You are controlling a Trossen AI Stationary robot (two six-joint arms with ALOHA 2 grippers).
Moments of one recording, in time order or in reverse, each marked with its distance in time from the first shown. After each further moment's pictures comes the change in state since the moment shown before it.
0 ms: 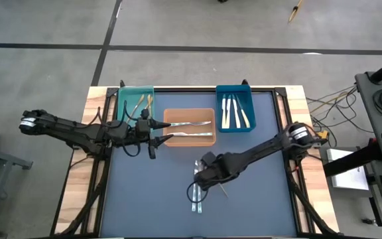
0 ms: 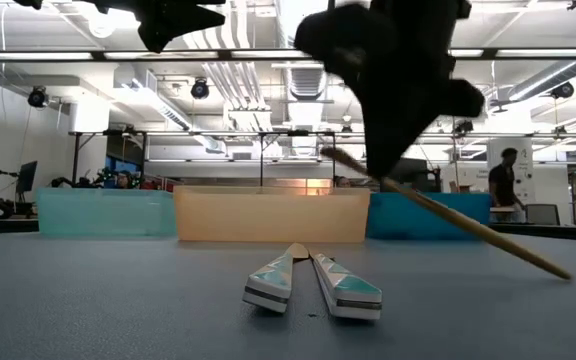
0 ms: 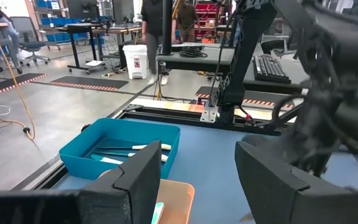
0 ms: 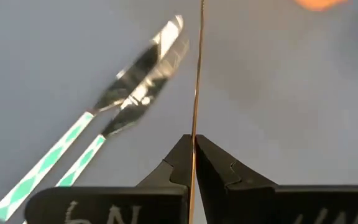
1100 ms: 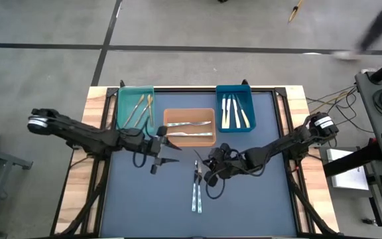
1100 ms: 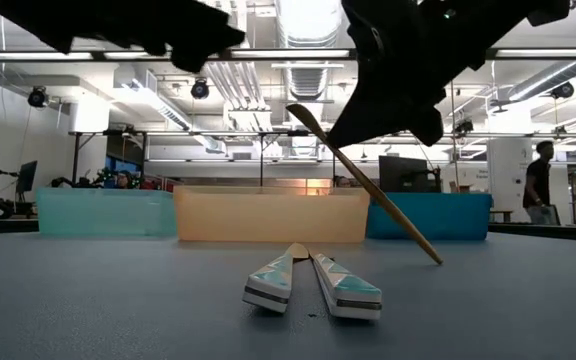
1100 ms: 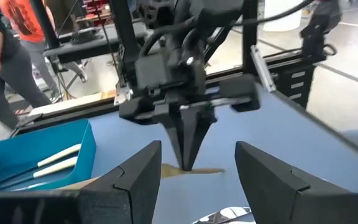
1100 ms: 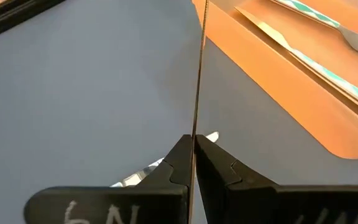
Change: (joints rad) left arm 0.011 0.214 -0.079 0.200 0.418 0.224; right arm 0.003 -0.306 -0.564 0.877 0.244 -0.466
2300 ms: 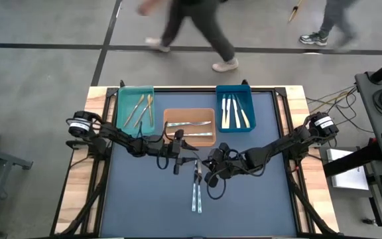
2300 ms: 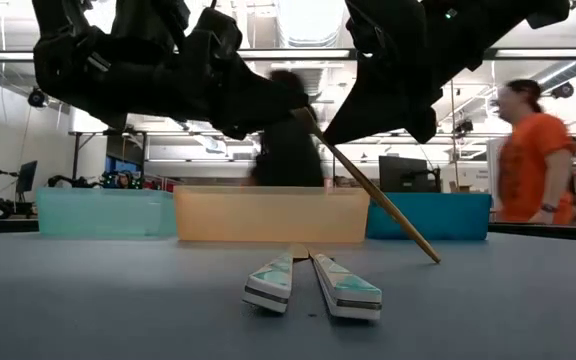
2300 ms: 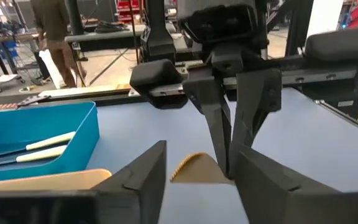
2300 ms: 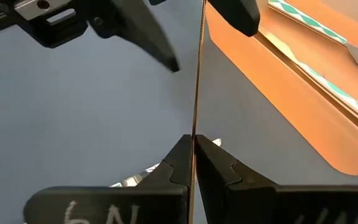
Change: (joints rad) left arm 0.049 0.577 0.034 0.636 -0.044 -0.102; right arm 0.000 -0.001 -0.013 0.046 -0.003 -0.081
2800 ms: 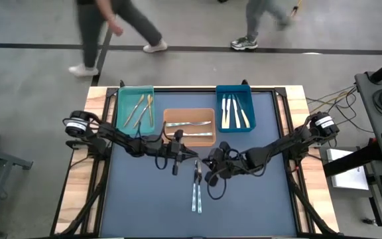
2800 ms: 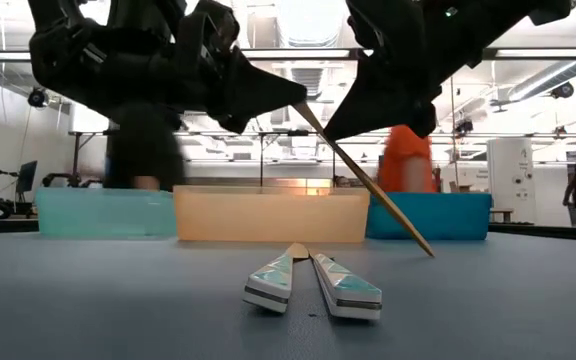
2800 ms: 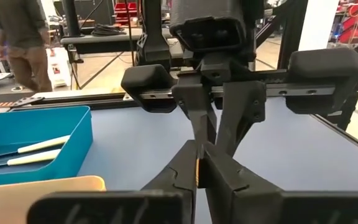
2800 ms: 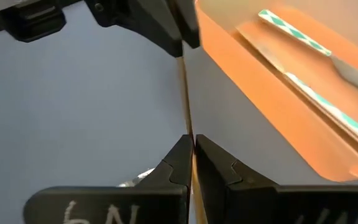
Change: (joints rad) left arm -0.002 -0.037 0.000 -0.013 -0.001 -0.032; right arm -0.001 -0.003 0.000 -0.003 0.034 -0.021
